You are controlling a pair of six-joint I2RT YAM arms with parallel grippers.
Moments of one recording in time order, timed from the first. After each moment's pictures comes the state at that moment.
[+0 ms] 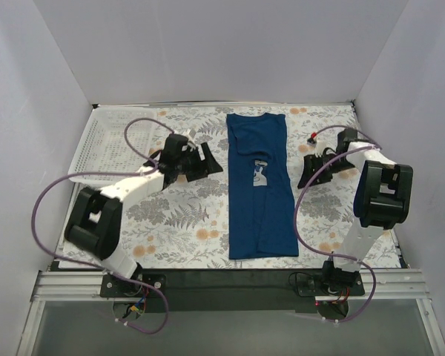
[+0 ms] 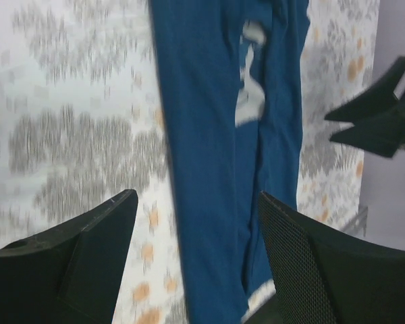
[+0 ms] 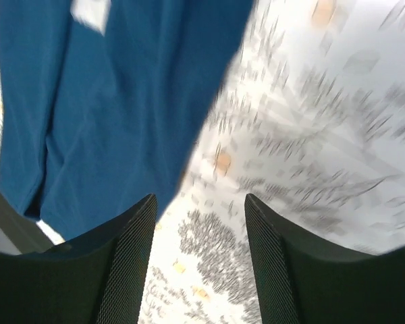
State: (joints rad) left arm -0.45 1.52 0.92 -0.07 0.31 -0.73; right arm -0.12 1.83 1.19 -0.82 -0.70 -0.47
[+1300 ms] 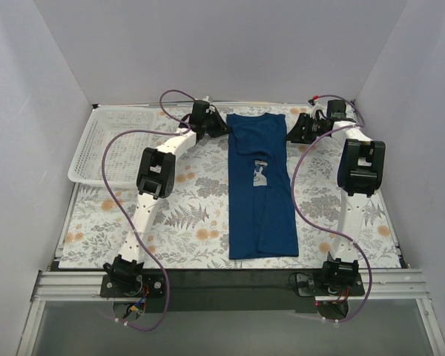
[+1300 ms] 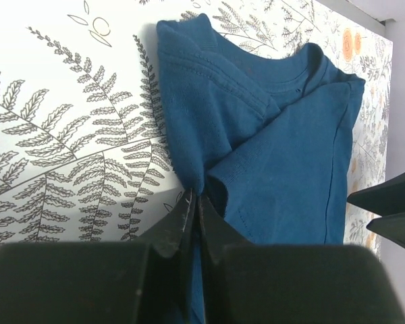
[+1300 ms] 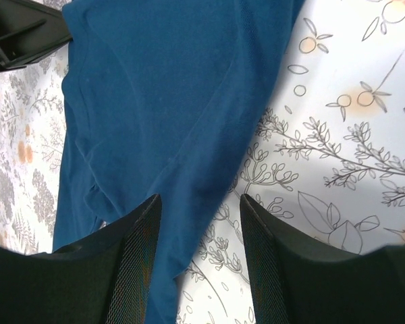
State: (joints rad) left arm -0.37 2.71 2.27 -0.12 0.33 -0.75; right arm -0.08 2.35 1.83 -0.40 -0.82 0.11
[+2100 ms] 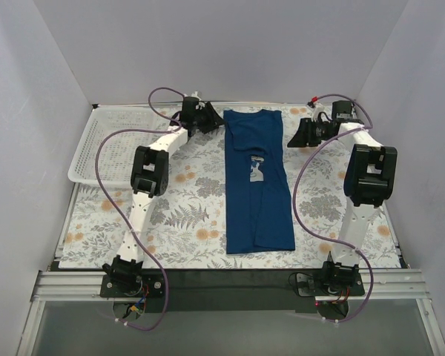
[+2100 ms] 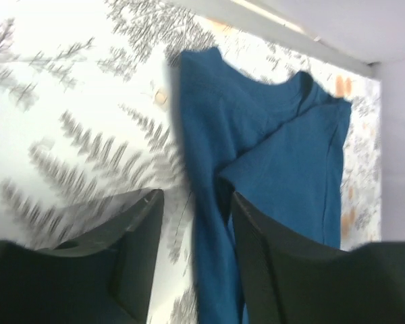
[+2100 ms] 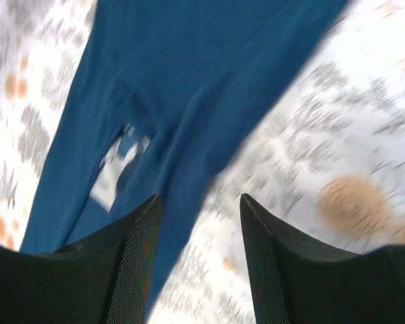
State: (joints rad) left arm -0.30 2.74 2.32 -0.06 0.33 -0.76; right arm -0.08 2.16 1.66 -0.44 -0.84 -0.09
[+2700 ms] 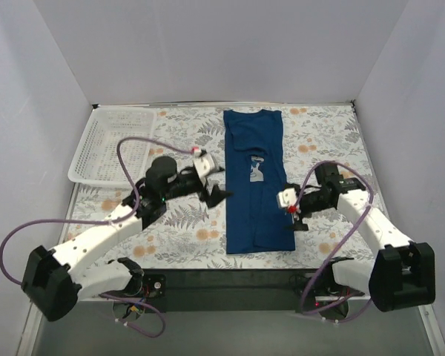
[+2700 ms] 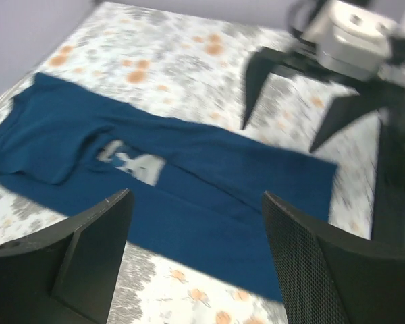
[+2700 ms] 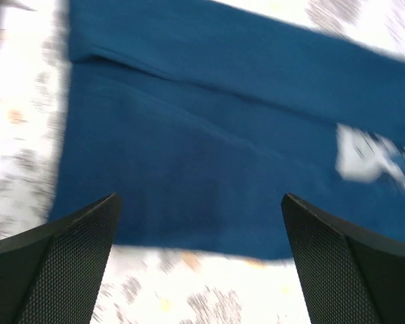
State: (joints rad) left arm -0.62 1.18 0.85 0.18 0.49 0.08; right arm 0.13 1.20 0.79 -0.87 -0.91 -1.53
